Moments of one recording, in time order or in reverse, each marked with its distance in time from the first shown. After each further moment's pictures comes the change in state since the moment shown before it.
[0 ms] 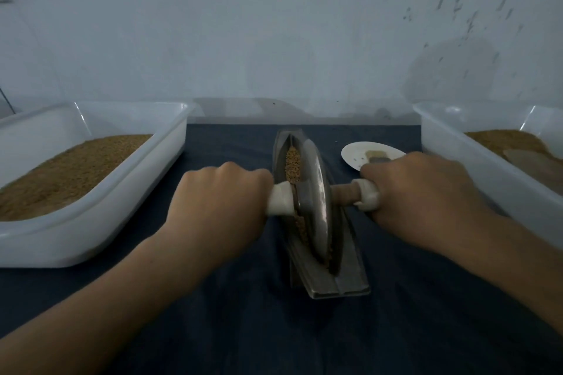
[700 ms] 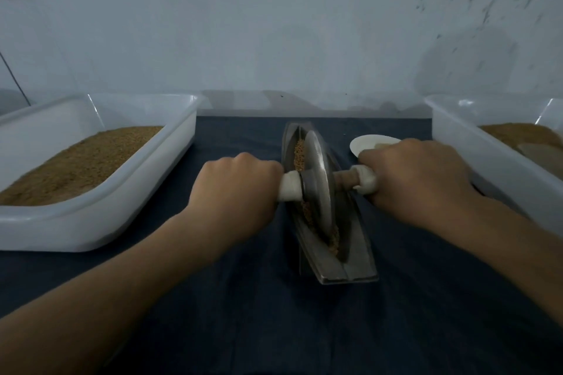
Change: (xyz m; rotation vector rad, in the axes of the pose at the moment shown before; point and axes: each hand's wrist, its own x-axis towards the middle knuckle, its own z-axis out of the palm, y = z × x) left_hand 0.006 0.003 0.007 0.002 -0.103 -0.050; right_hand 0.019 -0.004 0.010 -0.044 -0.023 -0.010
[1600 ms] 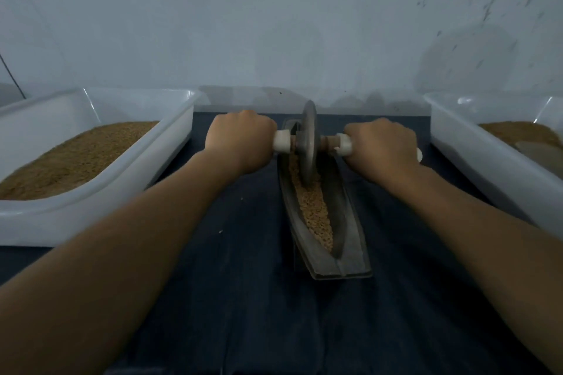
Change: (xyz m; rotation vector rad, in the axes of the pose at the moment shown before) left_hand 0.071 -0.020 0.030 0.020 -0.189 -0.086; right_hand 0.052 0.000 0.048 0.137 -0.148 0.195
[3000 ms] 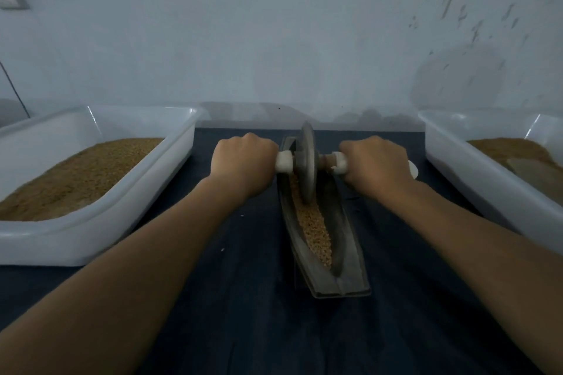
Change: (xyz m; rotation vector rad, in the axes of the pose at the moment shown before) left_hand -0.008 0.012 -0.006 -0.017 -0.030 -0.057; right_hand 0.006 -0.002 -0.006 -0.039 -0.073 -0.011
